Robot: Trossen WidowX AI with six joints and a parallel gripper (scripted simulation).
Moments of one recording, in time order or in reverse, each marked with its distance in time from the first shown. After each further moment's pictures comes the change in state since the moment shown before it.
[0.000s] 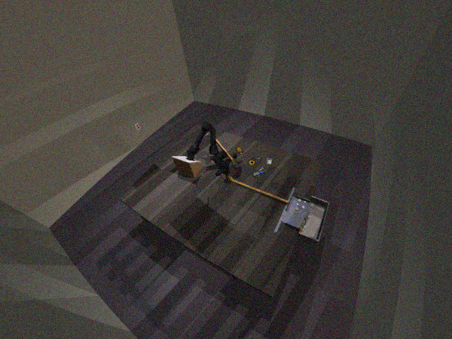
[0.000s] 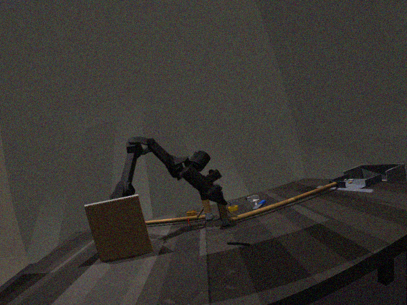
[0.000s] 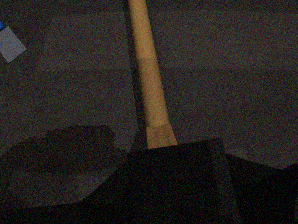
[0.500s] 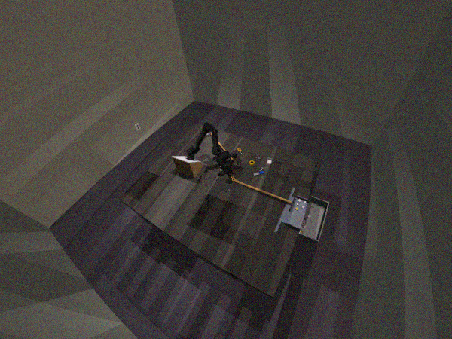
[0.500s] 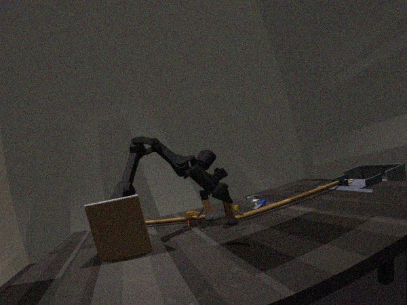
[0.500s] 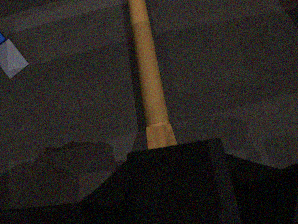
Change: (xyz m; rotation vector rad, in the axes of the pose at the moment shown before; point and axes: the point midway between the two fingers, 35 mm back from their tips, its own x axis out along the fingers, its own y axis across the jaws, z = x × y) arm 0.015 0.006 0.021 -0.002 -0.001 0.001
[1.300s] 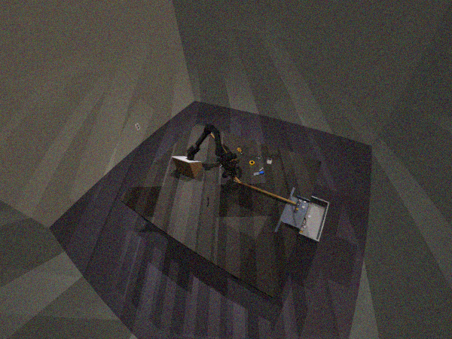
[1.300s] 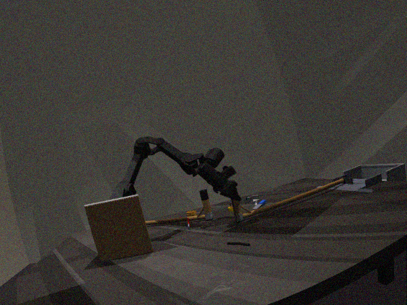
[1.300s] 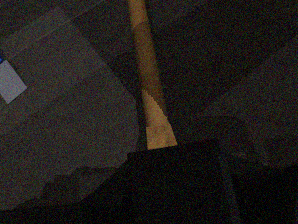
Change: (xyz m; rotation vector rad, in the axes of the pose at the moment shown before) arm 0.021 0.002 0.029 -0.003 0.000 0.002
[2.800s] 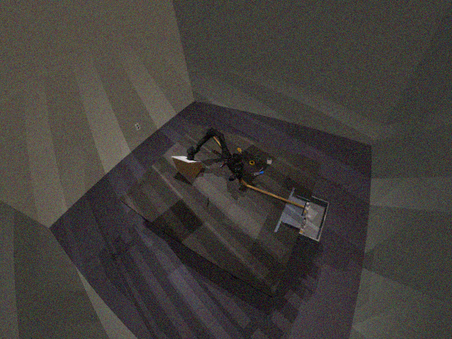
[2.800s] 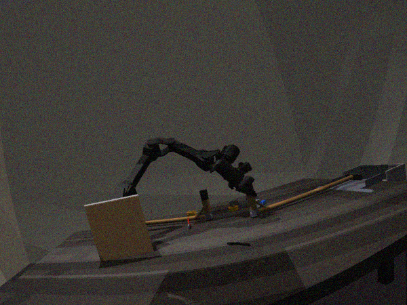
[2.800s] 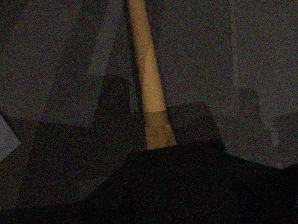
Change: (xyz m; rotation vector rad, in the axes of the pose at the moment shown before) arm 0.040 -0.002 0.055 -0.002 -0.002 0.002
